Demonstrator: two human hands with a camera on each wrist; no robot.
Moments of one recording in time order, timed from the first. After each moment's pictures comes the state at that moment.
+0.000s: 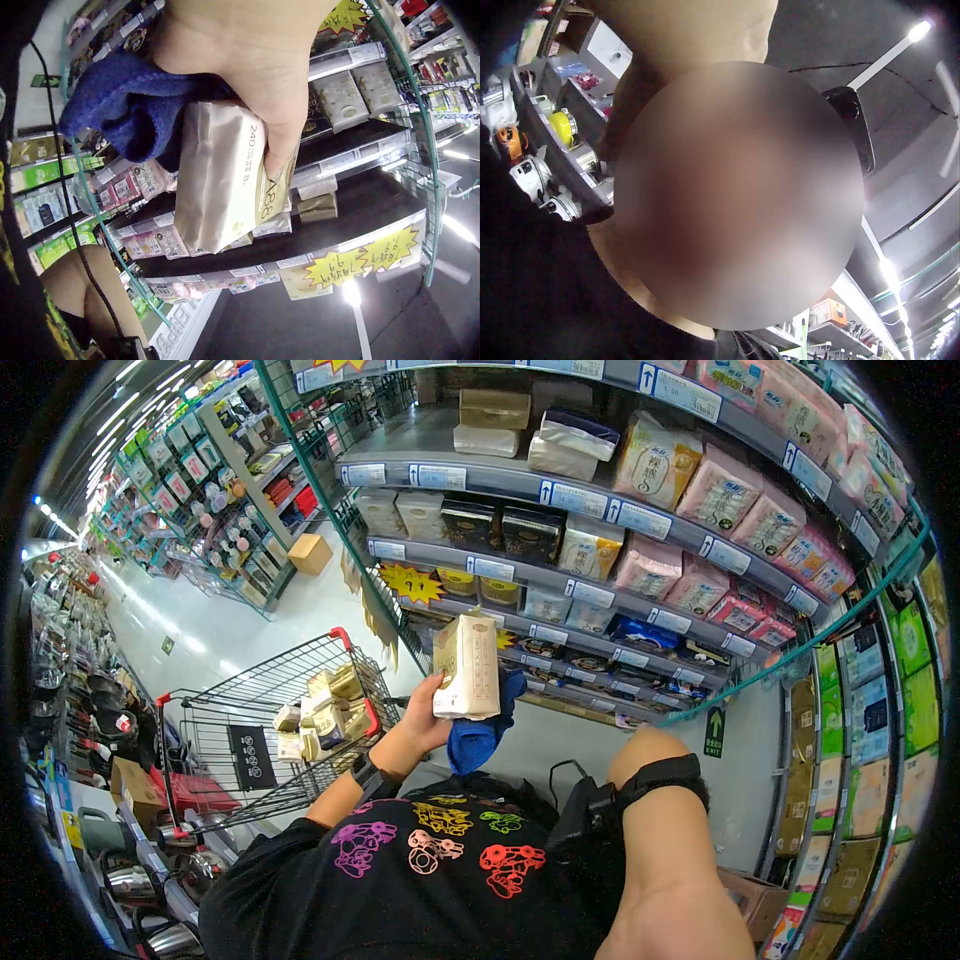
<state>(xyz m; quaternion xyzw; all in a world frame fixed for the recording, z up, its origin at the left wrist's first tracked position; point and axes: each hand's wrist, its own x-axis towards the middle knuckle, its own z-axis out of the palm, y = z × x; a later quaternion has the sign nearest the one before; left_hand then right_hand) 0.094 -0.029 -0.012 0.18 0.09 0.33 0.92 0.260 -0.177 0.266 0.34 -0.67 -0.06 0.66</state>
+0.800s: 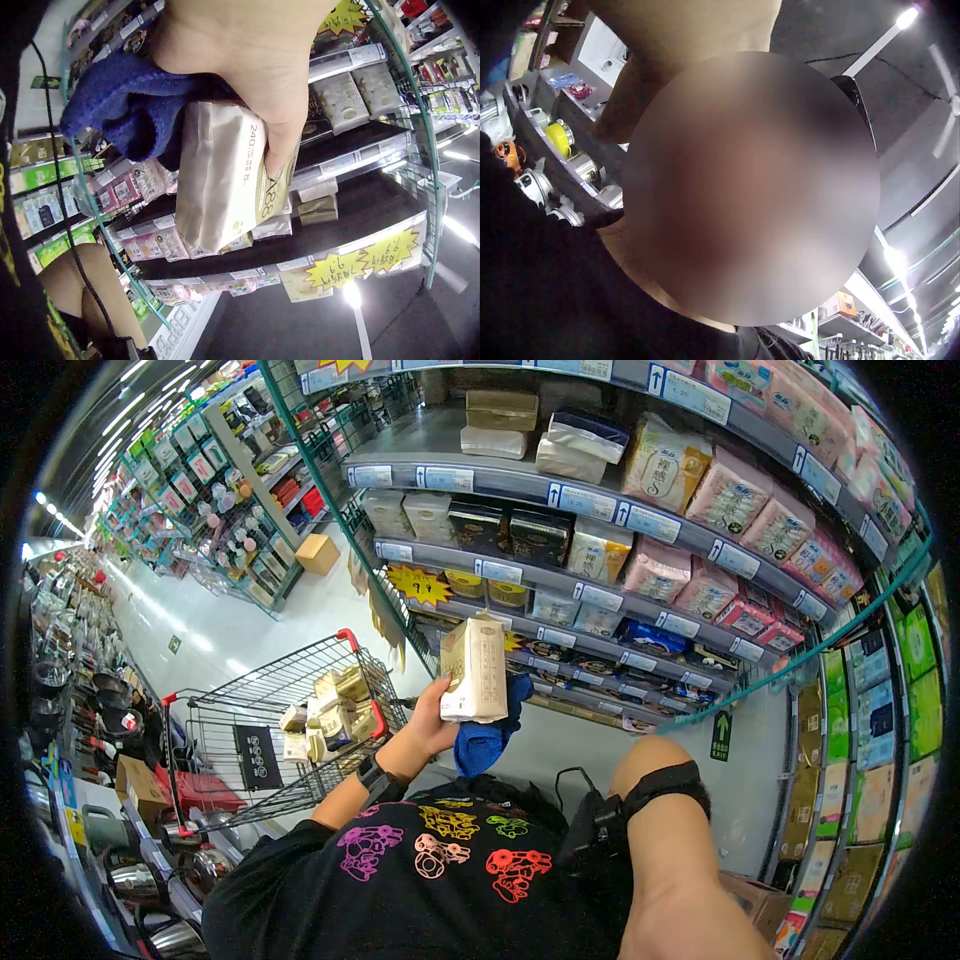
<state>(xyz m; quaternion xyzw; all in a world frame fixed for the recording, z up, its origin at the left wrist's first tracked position) 0.096 -0.029 -0.004 0.14 0.06 0.33 0.93 0.254 -0.178 0.265 0.36 -0.63 -0.01 0.68</state>
